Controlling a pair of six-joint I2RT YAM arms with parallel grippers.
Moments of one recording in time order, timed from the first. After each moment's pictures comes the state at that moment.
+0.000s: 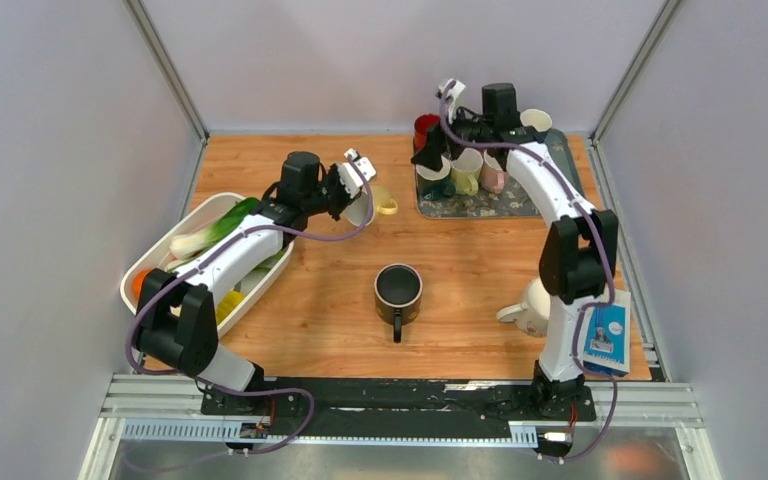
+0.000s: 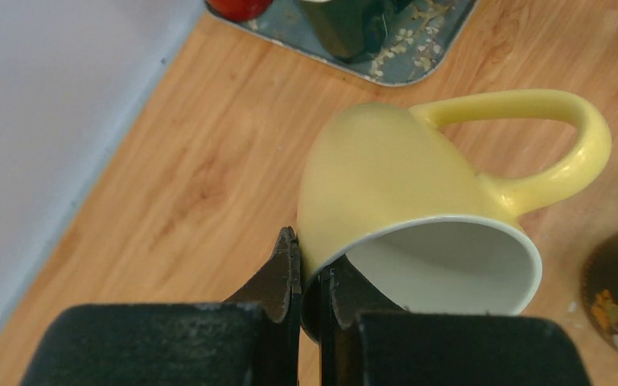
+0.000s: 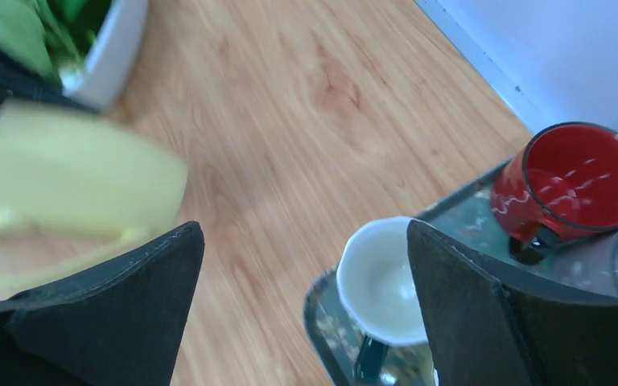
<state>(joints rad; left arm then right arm) -0.41 1.49 1.08 -0.01 0.38 0.58 0.23 2.08 1.96 -0.39 -0.84 -0.16</state>
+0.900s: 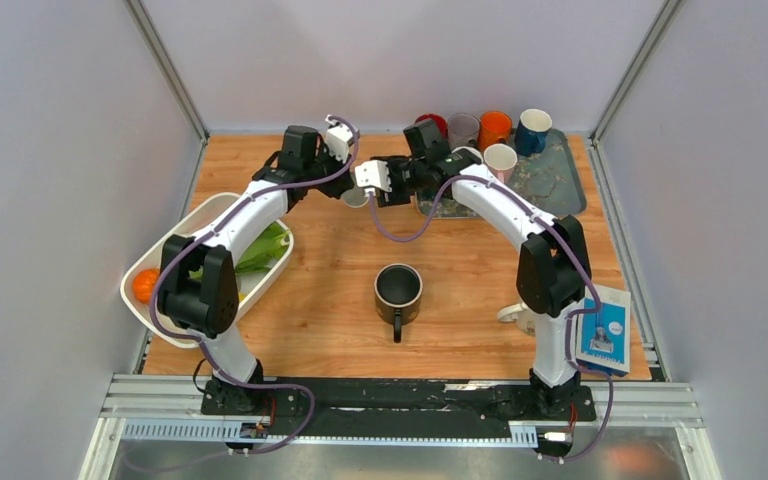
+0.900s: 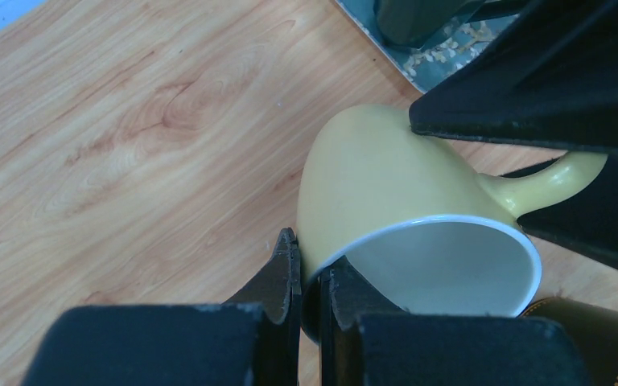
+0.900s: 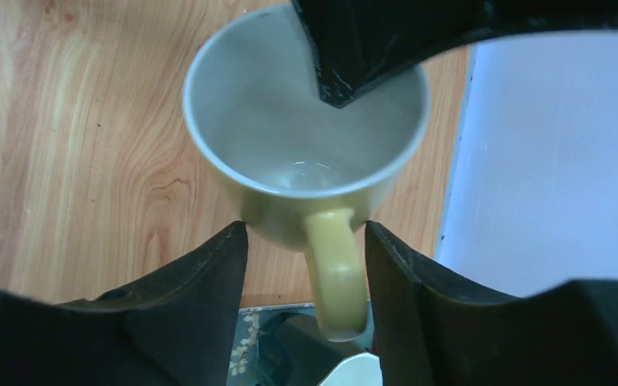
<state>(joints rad) -0.33 1.71 1.37 -0.27 0.36 0.17 0.56 1.99 1.80 -0.54 -0.53 -1.20</state>
